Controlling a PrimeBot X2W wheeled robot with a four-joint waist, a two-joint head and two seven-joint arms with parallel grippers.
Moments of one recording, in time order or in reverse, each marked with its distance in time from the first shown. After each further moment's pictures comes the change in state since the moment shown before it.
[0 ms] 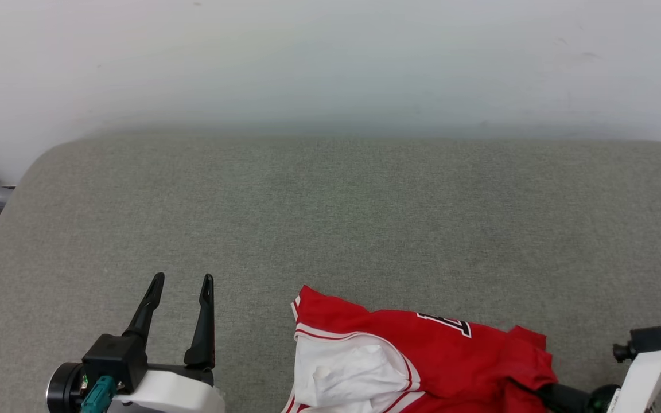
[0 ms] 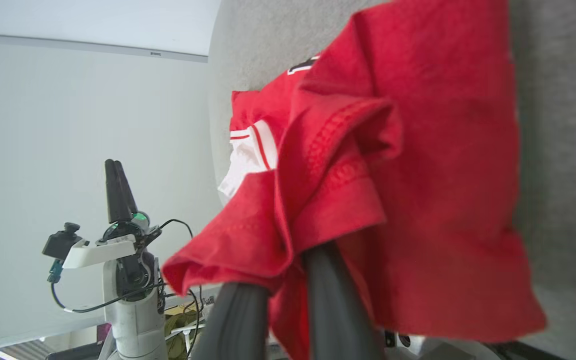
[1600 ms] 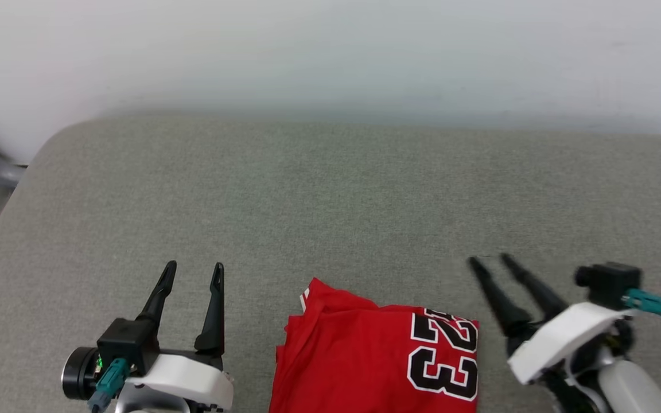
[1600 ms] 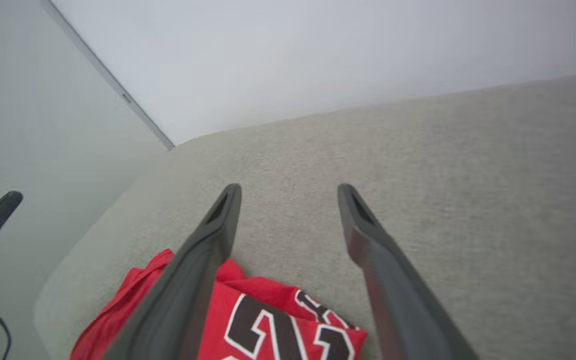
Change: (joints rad) left arm -0.088 -0.041 -0.017 0.117 0.000 -0.043 -0.033; right arm -0.206 -0.189 0.639 0.069 -0.386 0.000 -1.091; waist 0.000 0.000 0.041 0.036
